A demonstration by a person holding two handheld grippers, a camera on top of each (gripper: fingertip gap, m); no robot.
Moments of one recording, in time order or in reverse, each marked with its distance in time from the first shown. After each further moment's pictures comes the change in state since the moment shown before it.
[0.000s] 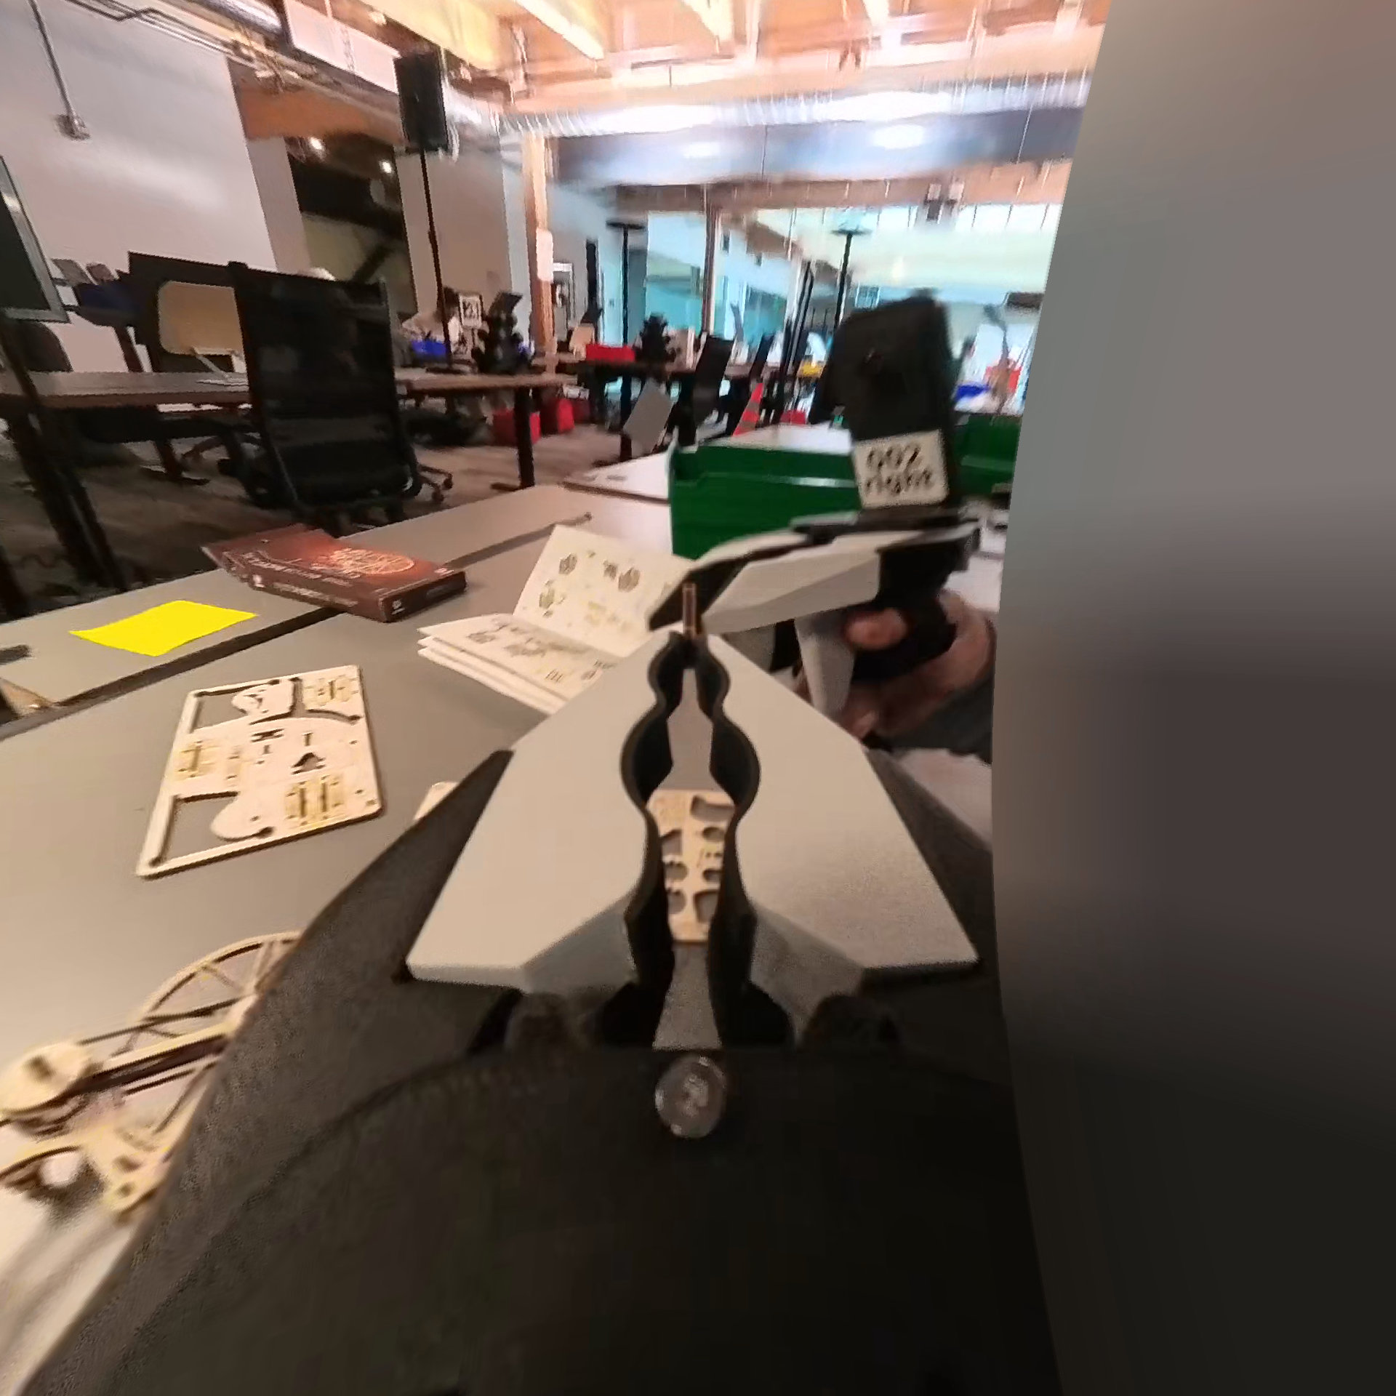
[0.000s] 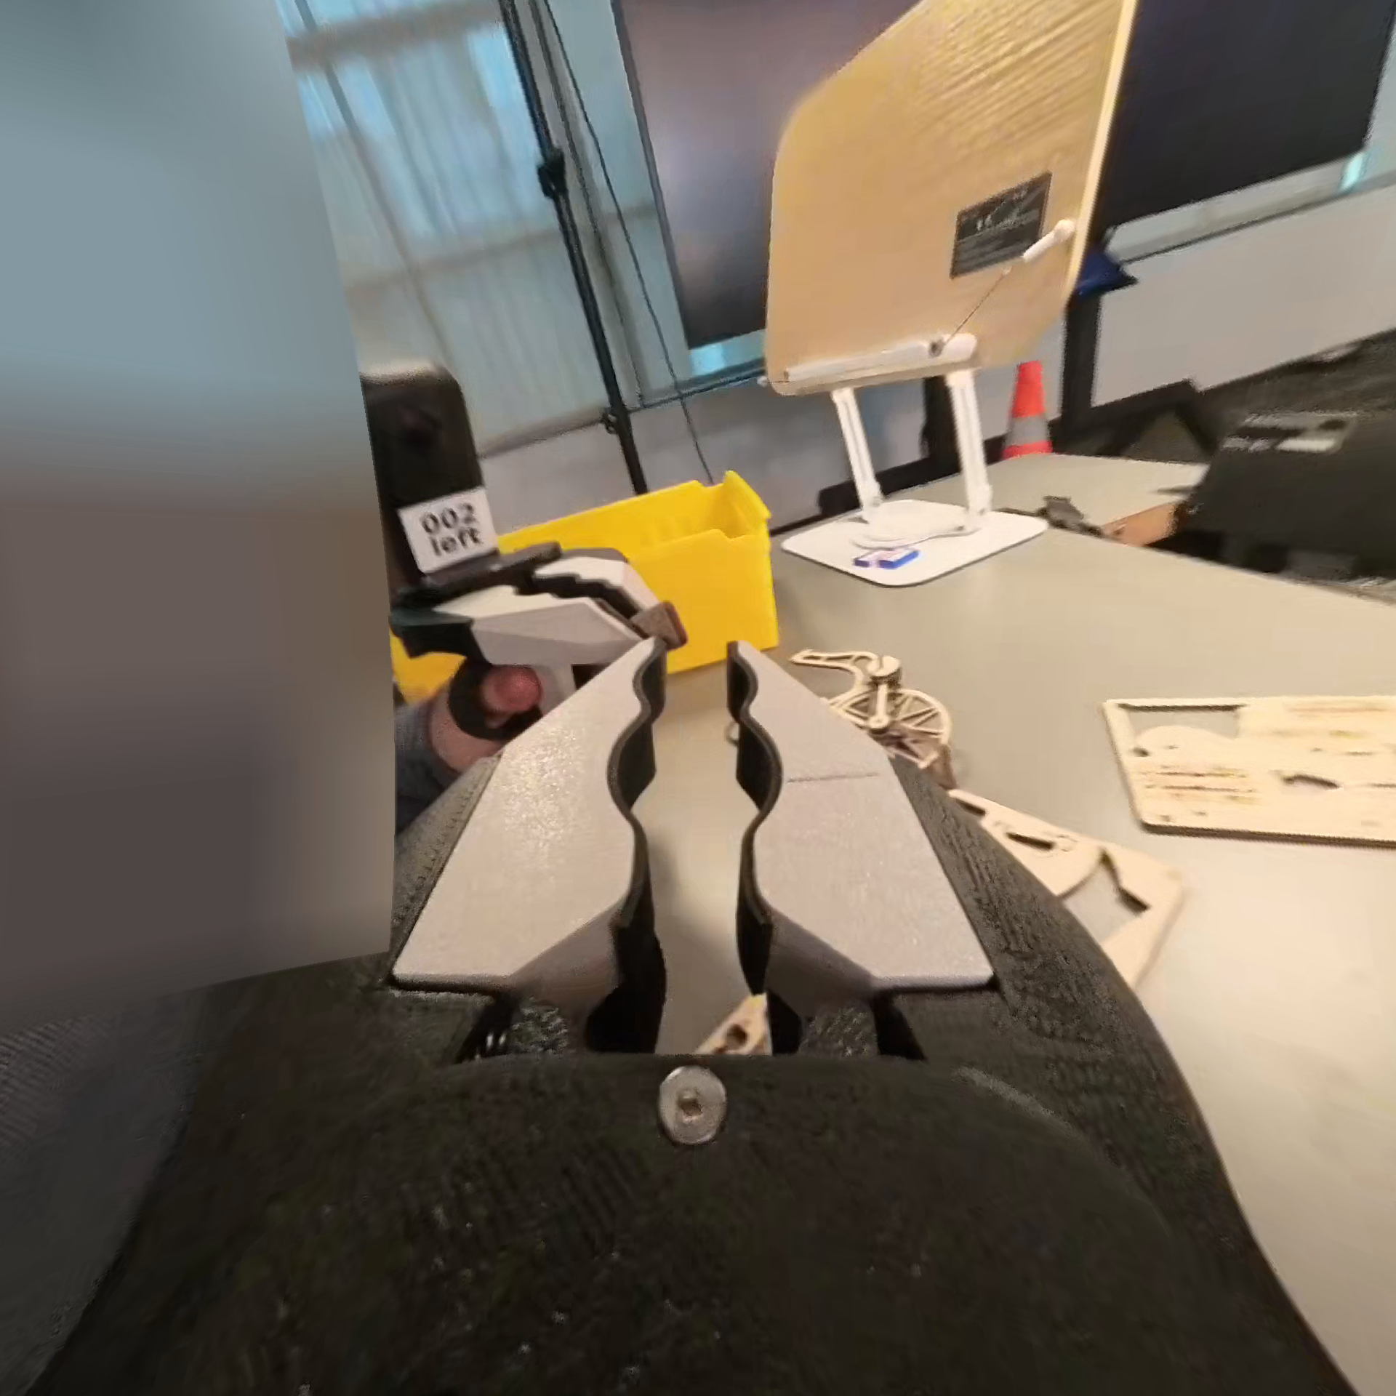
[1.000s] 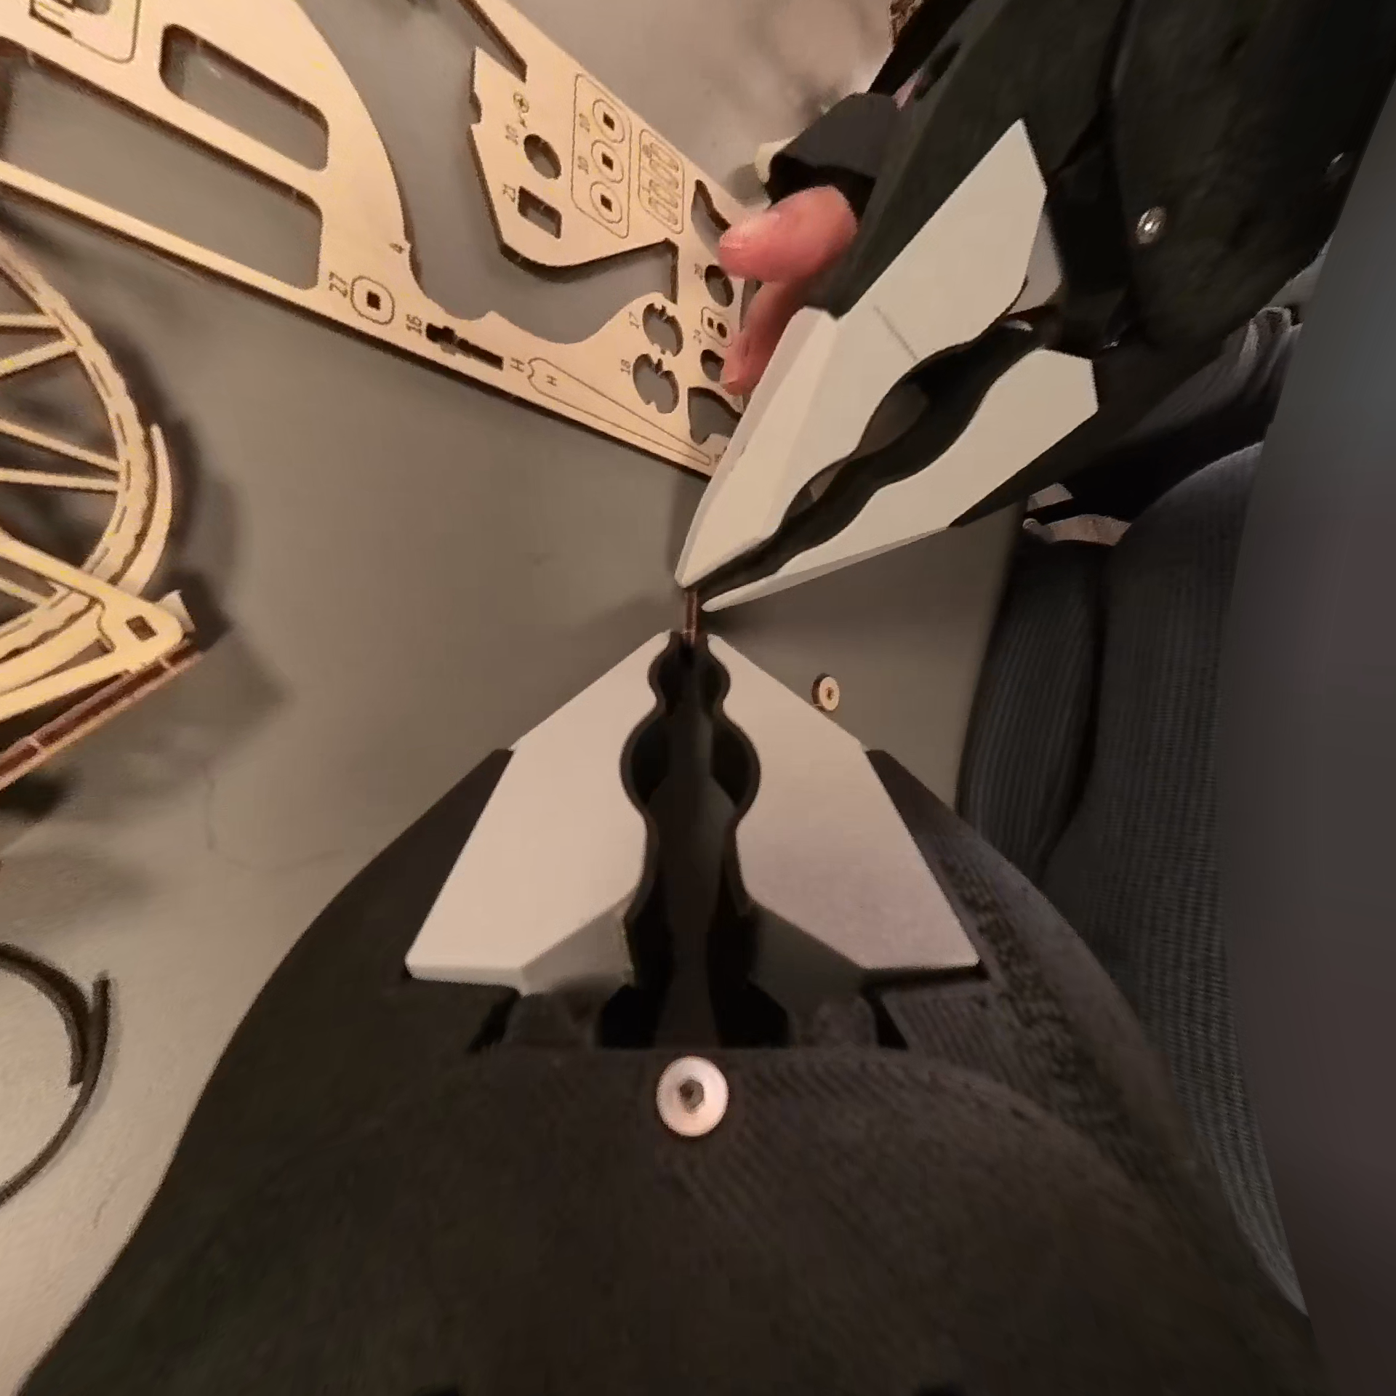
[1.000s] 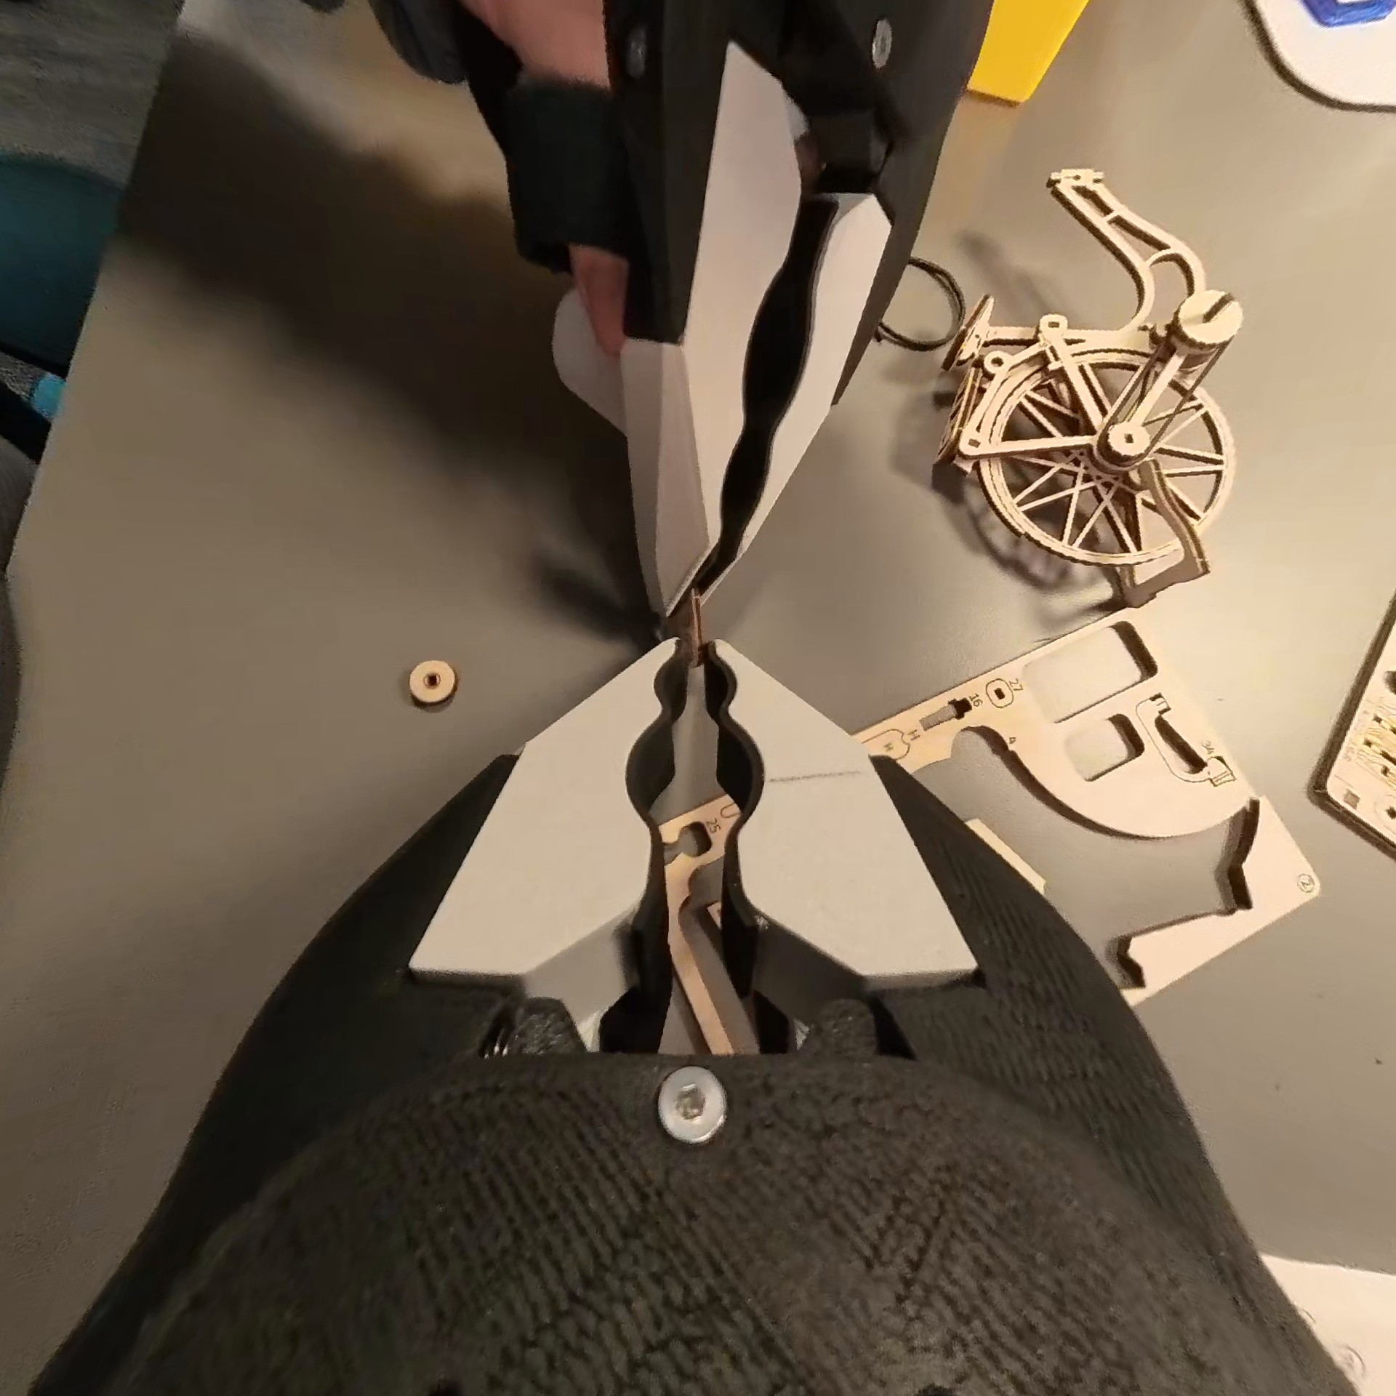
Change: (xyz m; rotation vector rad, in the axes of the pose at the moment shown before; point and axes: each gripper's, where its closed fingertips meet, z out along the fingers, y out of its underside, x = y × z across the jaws) left arm 0.003 0.131 -0.047 -0.907 0.237 -0.628; right arm -0.002 0.138 0.013 -0.835 -0.143 -0.422
